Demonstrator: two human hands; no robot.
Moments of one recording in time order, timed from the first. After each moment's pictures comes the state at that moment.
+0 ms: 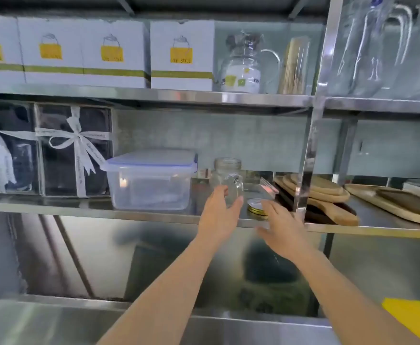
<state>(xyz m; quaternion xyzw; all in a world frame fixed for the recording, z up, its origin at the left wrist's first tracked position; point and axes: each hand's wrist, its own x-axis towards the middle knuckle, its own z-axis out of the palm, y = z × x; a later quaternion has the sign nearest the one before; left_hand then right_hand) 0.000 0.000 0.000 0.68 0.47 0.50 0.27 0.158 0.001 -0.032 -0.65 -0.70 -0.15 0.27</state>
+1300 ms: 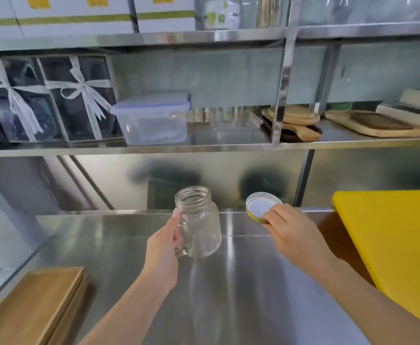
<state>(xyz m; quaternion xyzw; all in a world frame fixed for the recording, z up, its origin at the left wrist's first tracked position) -0.098 -0.206 -0.101 0.31 0.53 0.57 0.55 0.140 -0.236 -0.080 -0.54 -0.78 -0.20 0.26</state>
